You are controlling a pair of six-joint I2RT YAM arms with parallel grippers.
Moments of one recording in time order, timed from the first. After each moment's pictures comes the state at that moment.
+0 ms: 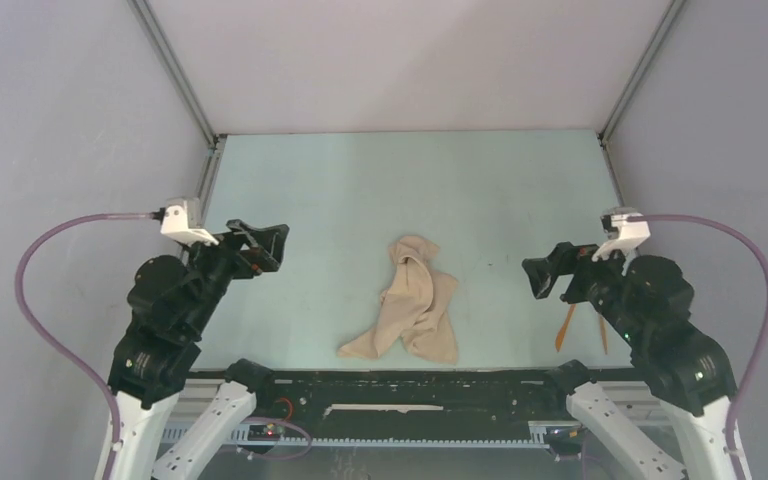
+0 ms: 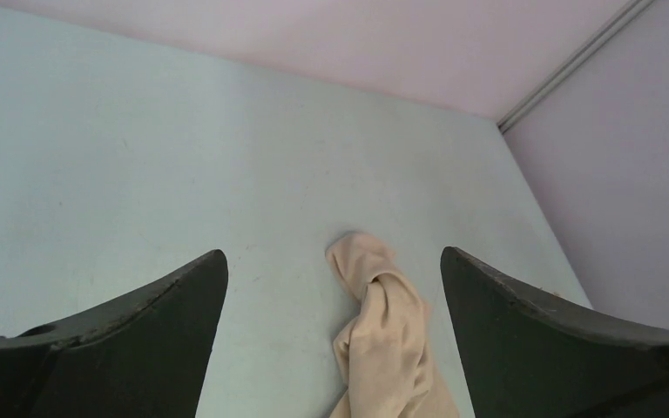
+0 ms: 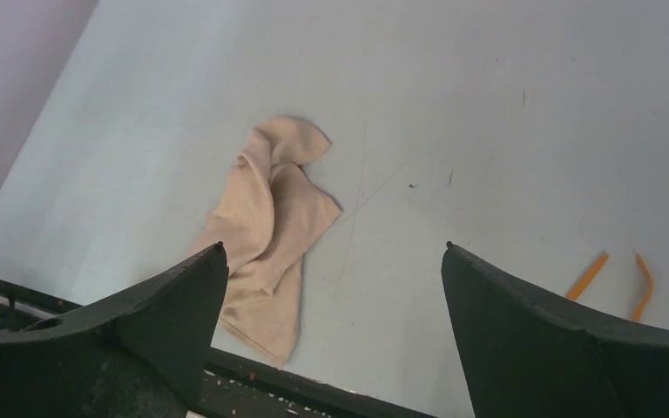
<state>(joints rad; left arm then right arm) -0.34 0.51 1.08 -0.65 -0.09 -0.44 0.38 0.52 1.14 -0.92 0.04 0.28</state>
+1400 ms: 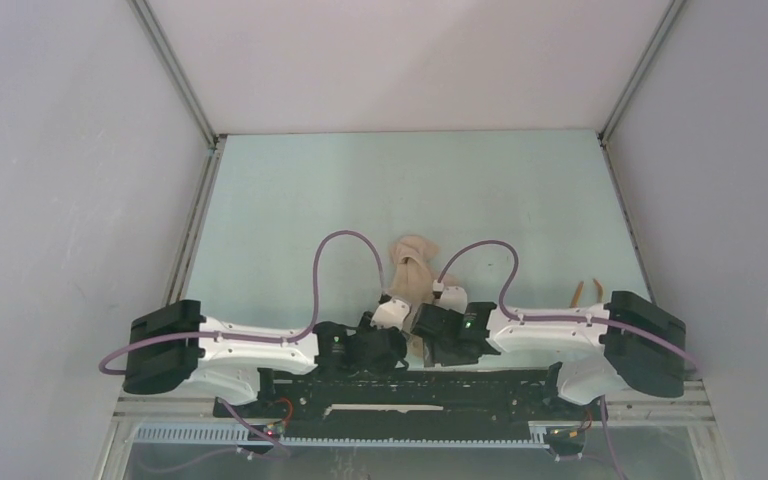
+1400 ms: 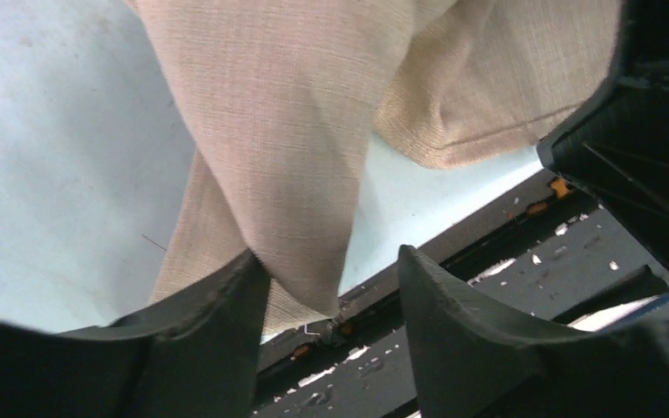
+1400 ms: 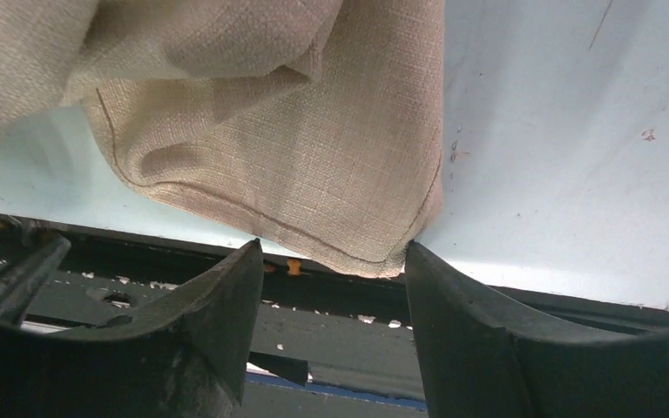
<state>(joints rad) -1.39 1.30 0.62 -0.37 -0.41 -0.72 1.21 1.42 0.73 -0.64 0.21 1.10</state>
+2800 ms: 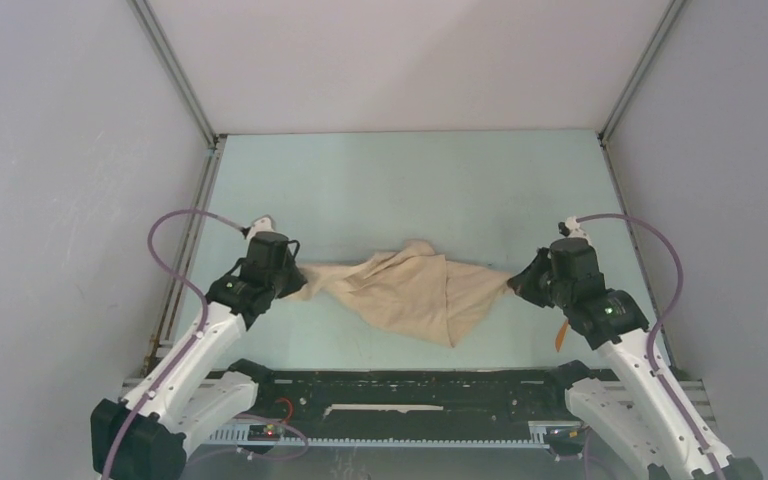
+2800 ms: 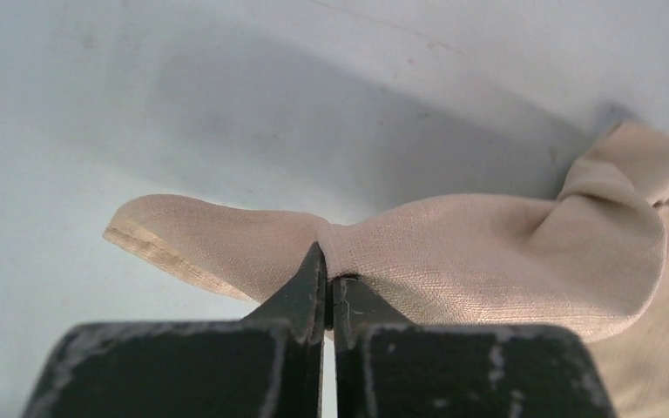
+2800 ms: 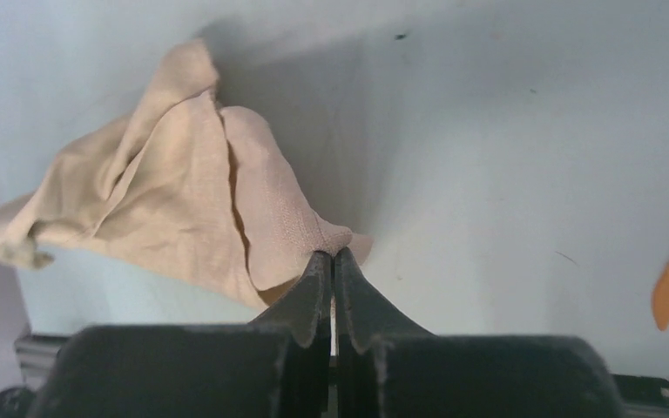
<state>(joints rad) -0.37 0.89 0.65 -0.58 -0.21 -0.67 0.34 0.70 0.72 -0.77 0.06 0.74</state>
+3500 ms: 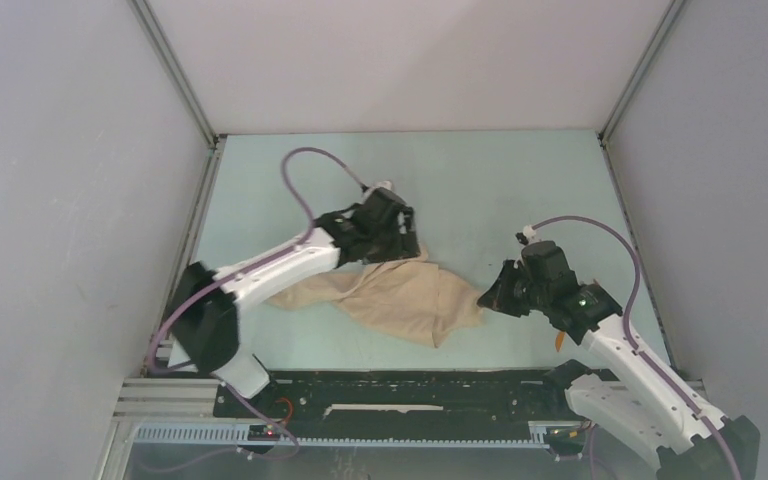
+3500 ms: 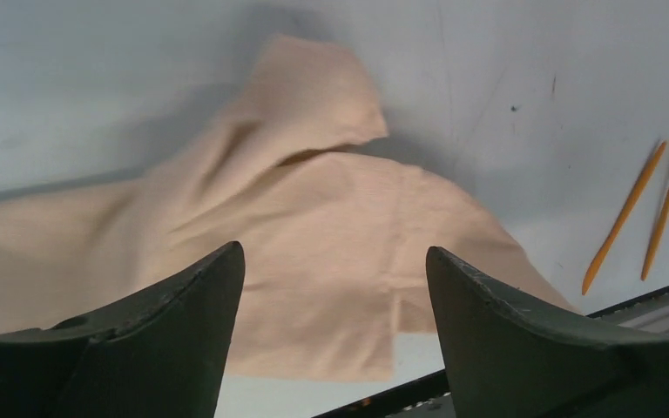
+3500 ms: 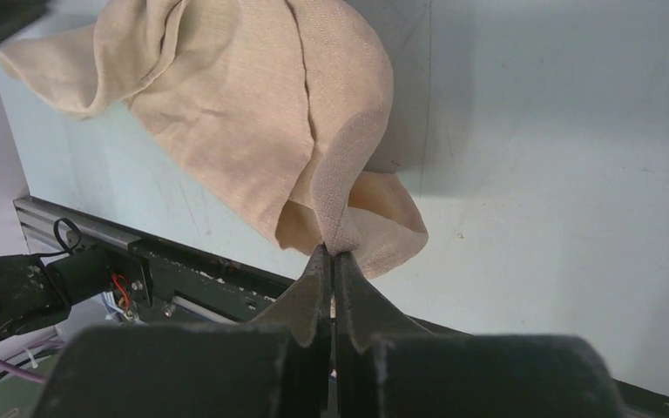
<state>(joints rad) -0.75 1.48 1.19 -0.55 -0.15 -0.76 0.47 0.81 0.65 -0.66 -0.17 0.71</state>
